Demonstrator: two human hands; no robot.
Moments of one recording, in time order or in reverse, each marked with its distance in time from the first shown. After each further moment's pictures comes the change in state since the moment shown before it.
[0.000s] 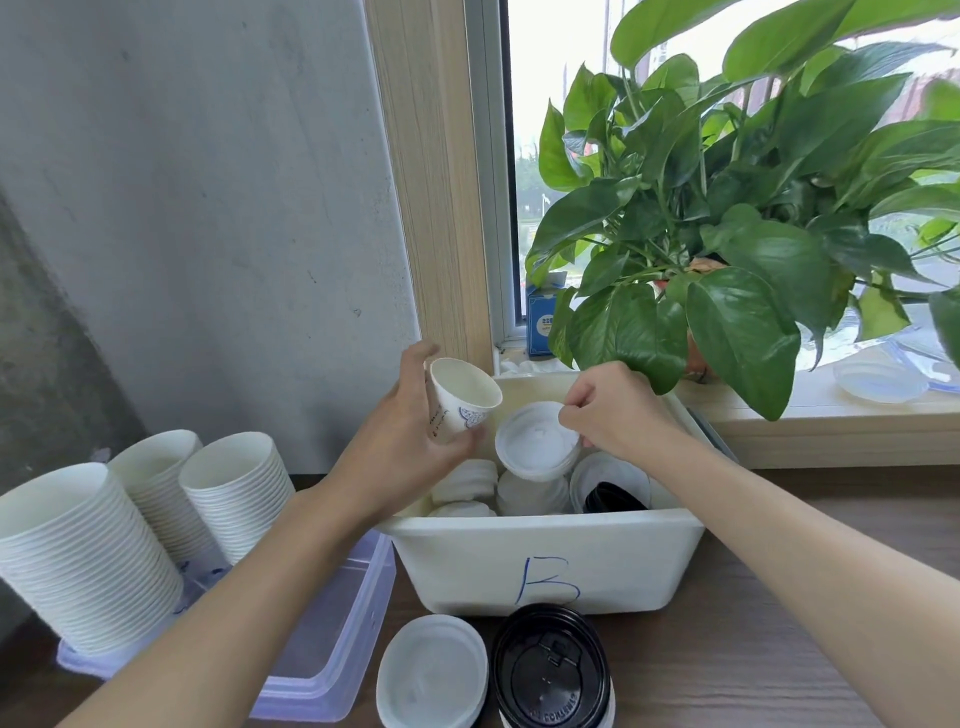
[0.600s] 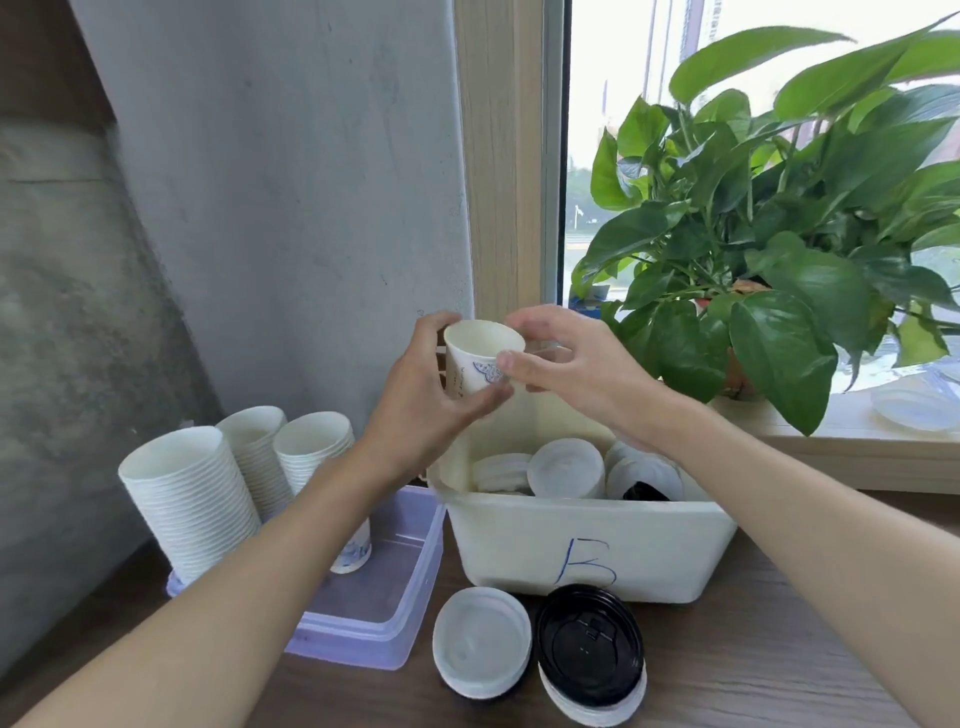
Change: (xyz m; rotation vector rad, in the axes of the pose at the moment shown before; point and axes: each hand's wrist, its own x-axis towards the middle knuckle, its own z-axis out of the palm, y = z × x) left_hand -0.008 0.018 -0.042 -0.244 0.221 -0.011; right_hand -0.032 -0.088 0.001 0.471 -0.217 -0.385
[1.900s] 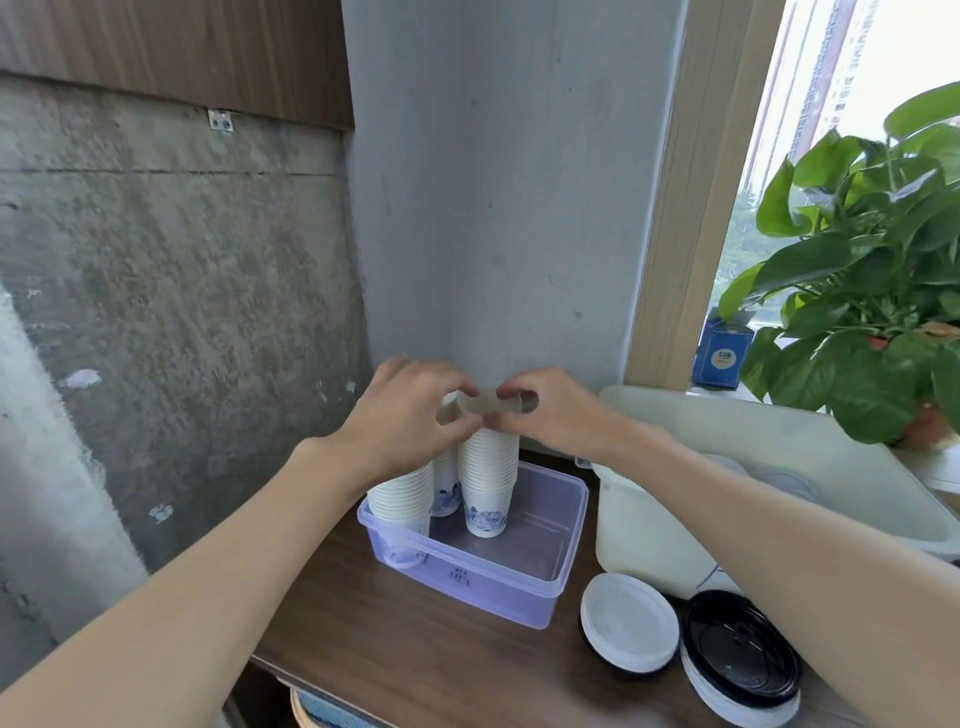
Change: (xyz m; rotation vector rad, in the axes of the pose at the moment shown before) left_hand -0.065 -0.029 -0.162 0.800 -0.124 0.031; right_hand 0.029 -0.014 0.160 -0.465 -0.295 -0.083
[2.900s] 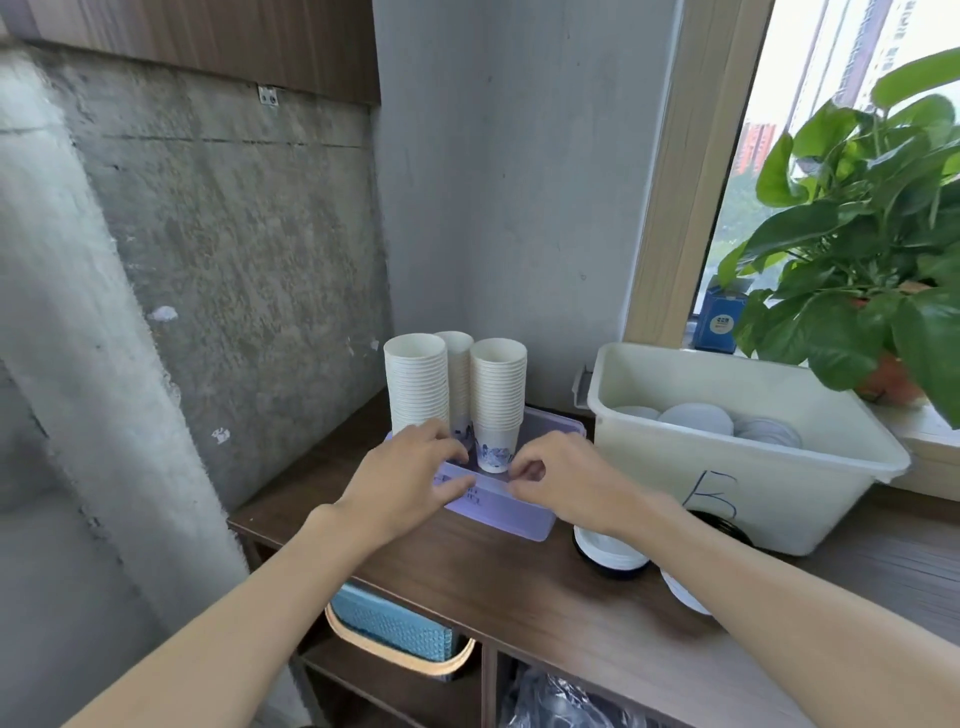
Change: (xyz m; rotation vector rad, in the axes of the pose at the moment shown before) left_hand -0.114 0.018 0.036 -0.051 -0.122 -0.106; right_hand -0.113 -0.002 0.048 -0.095 -0.139 0.026
